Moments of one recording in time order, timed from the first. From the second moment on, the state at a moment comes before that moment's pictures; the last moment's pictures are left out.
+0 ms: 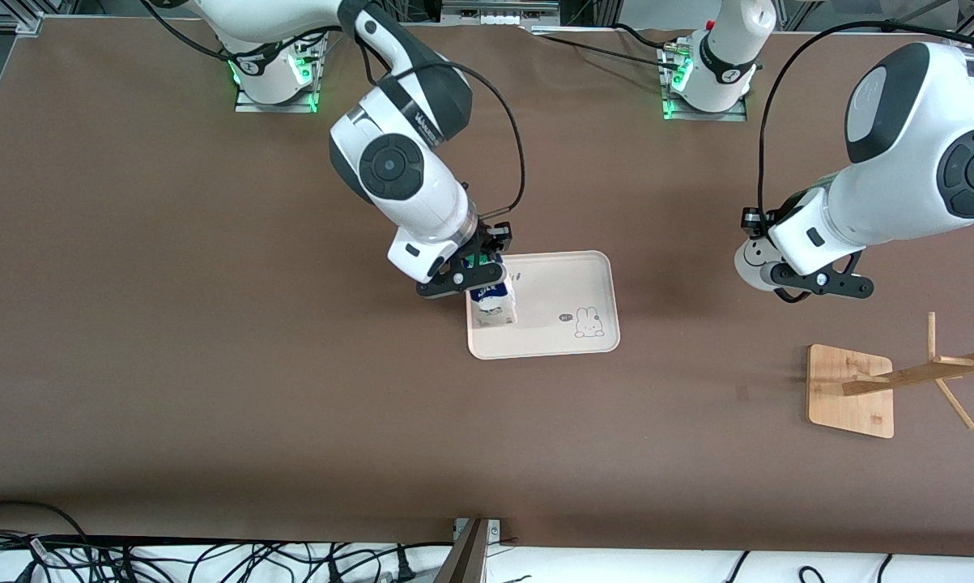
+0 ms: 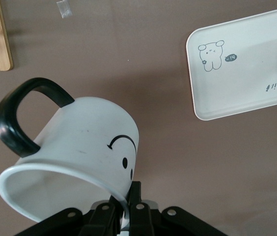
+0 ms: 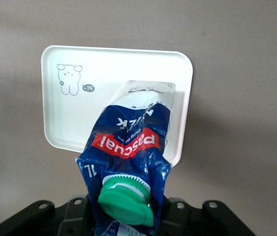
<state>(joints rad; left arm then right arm) -0.21 0.24 0.05 -1.54 -0.08 1.48 -0.02 0.50 0.67 0.26 -1.24 0.10 1.95 0.51</state>
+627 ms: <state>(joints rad) -0.21 0.25 0.06 -1.52 -0.10 1.47 -0.03 0.56 0.70 0.26 -1.24 0.10 1.93 0.55</state>
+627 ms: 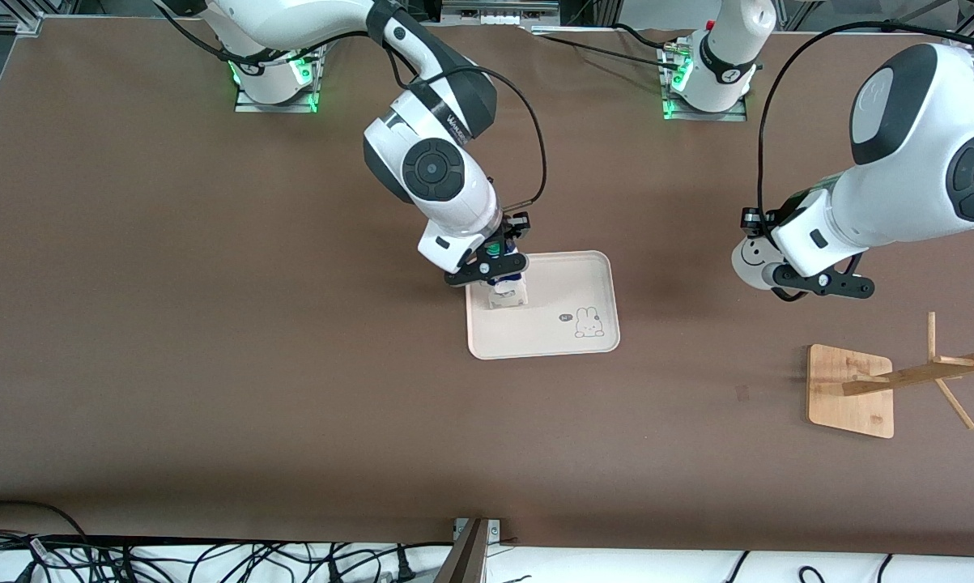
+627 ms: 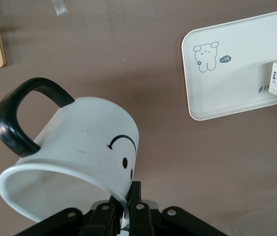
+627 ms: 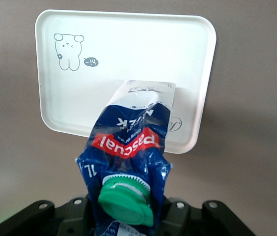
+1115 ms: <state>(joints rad) -0.21 0.26 0.06 -1.50 -0.11 1.46 -0.03 0.55 0.72 0.24 -1.24 0.10 1.92 0.55</state>
